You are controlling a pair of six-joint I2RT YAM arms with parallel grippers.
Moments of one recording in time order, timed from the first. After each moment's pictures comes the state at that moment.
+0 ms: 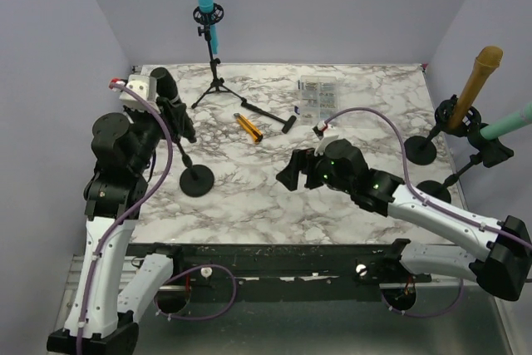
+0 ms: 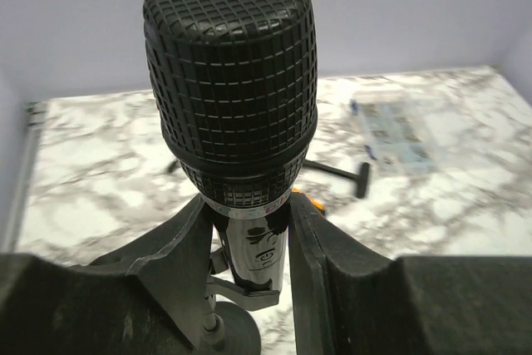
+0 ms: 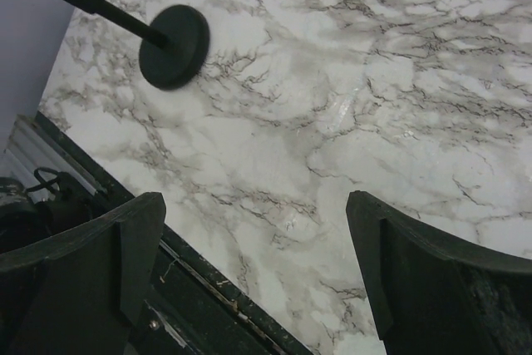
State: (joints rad) left arm -0.07 0.78 1.11 -0.36 0.12 -0.11; right arm 0.87 1.13 0.79 -0.16 0.06 0.58
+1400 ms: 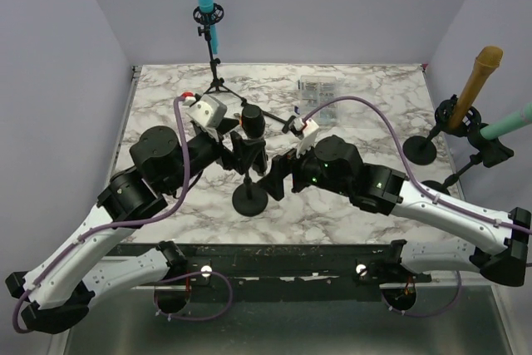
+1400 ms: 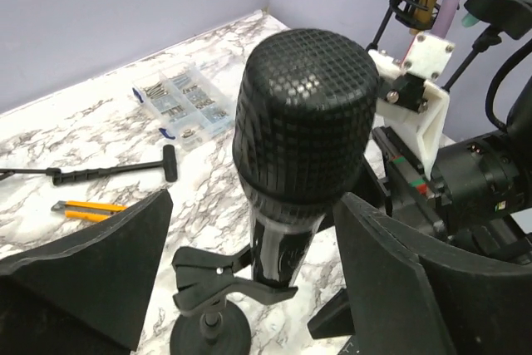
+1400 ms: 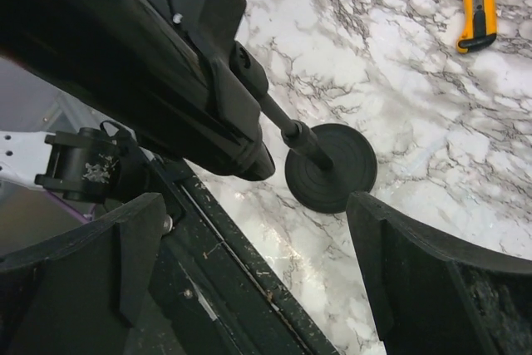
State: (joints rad) left arm -0.85 0.85 1.19 -0.39 -0.04 -0.16; right arm 1.08 1.15 1.07 -0.30 0.10 0.42
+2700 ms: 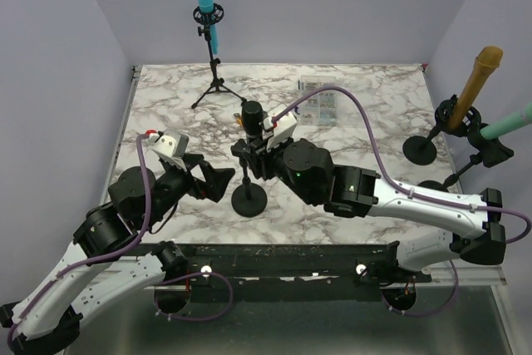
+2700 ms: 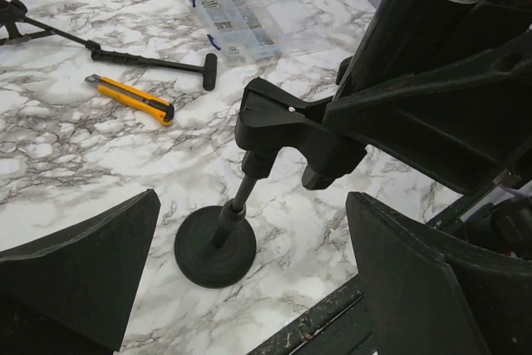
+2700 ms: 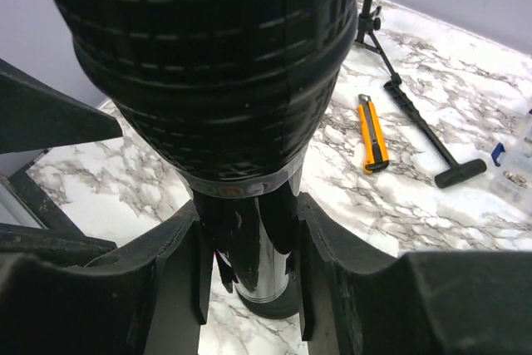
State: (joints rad) left arm -0.85 0.52 0.97 -0.60 -0.22 -0.34; right arm 1.30 1.36 1.34 -0.19 0.60 0.20
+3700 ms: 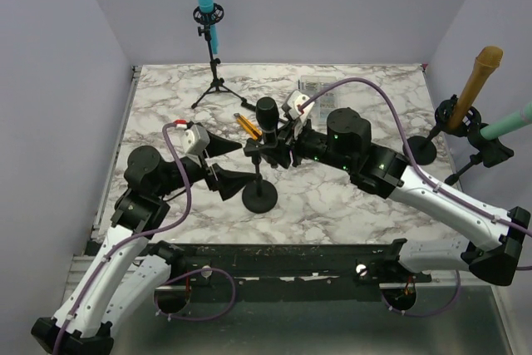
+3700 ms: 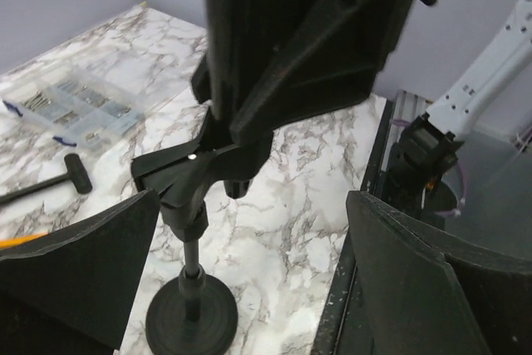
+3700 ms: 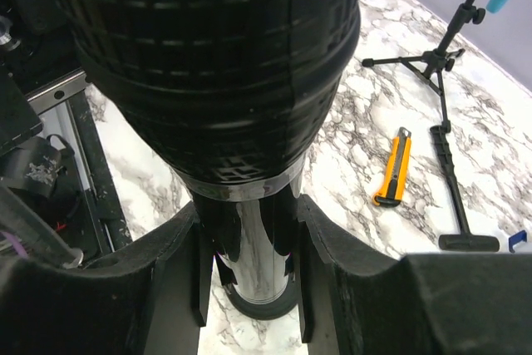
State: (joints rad) left arm -0.42 0.64 0.75 -0.03 0.73 -0.25; right arm 0.98 1.22 1.23 -0.19 -0.10 -0.02
